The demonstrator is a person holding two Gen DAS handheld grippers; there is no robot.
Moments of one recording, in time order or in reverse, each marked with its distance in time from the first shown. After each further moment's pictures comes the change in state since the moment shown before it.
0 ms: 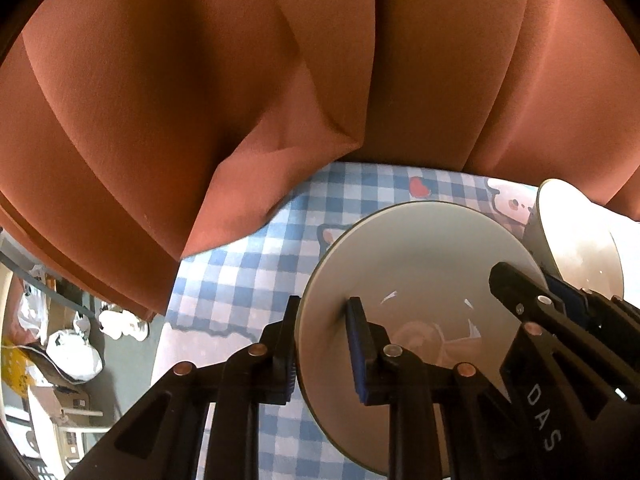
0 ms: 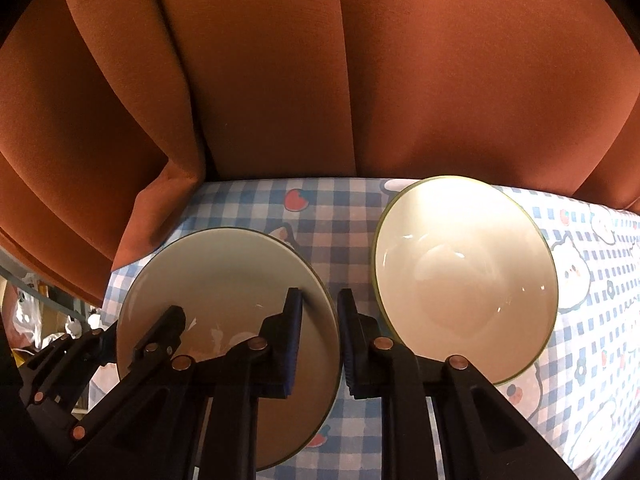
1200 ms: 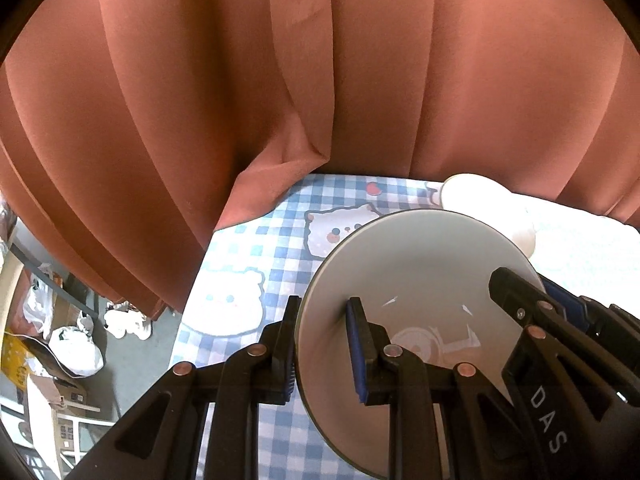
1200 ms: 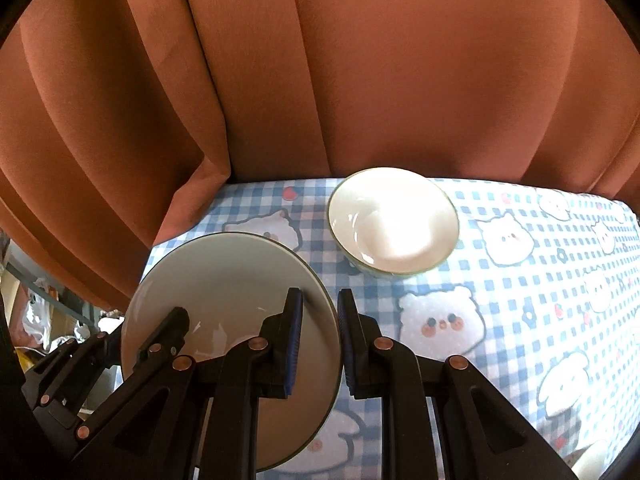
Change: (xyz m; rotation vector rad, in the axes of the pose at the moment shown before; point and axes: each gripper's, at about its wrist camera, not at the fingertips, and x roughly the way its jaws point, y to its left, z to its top) left arm -0.107 -0.016 -0.056 0.004 -0.114 -0.020; right arm -0.111 -0.021 -0.053 0.028 -0.084 0.012
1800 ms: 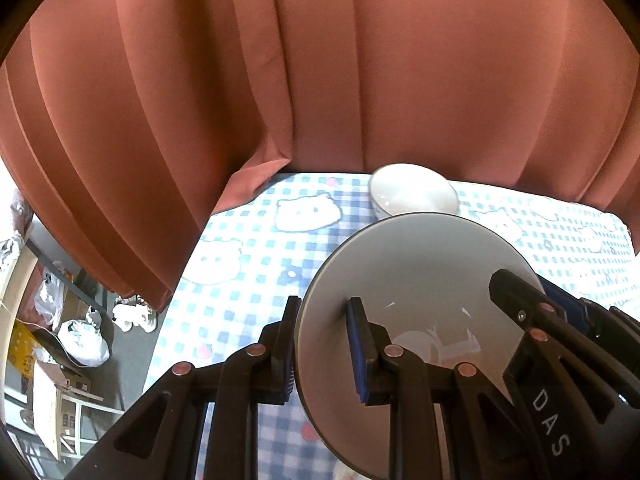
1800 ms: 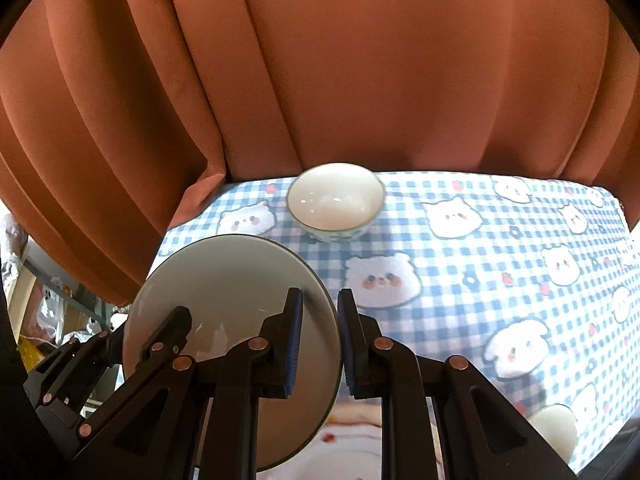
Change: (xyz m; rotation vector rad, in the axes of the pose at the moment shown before) left arm -0.084 -0.062 -0.044 0.010 -0.042 0.020; right arm -0.092 -0.065 -0.044 0.010 -0.039 0.036
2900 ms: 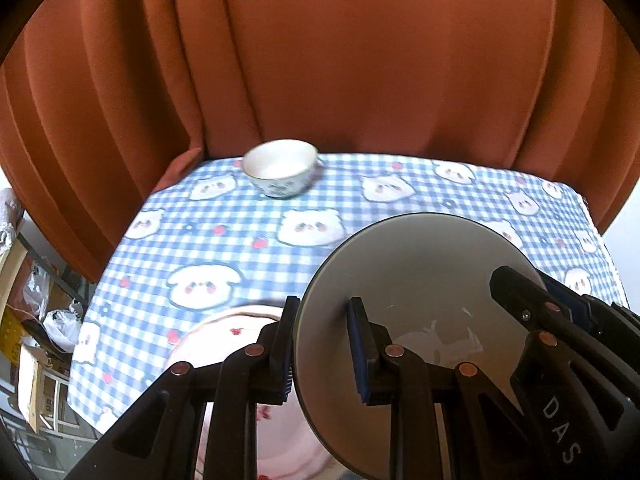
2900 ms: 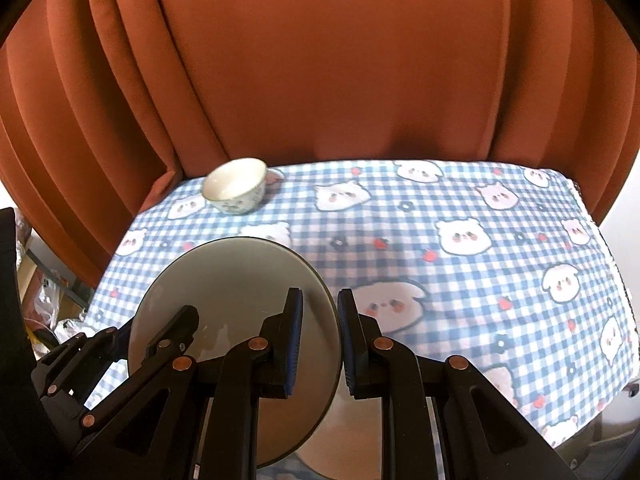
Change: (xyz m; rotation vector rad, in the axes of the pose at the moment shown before) left arm -0.069 -0.159 -0.068 0.030 -0.015 -0.061; right arm -0.098 -0.177 -0.078 -0.002 -0.049 -0.013
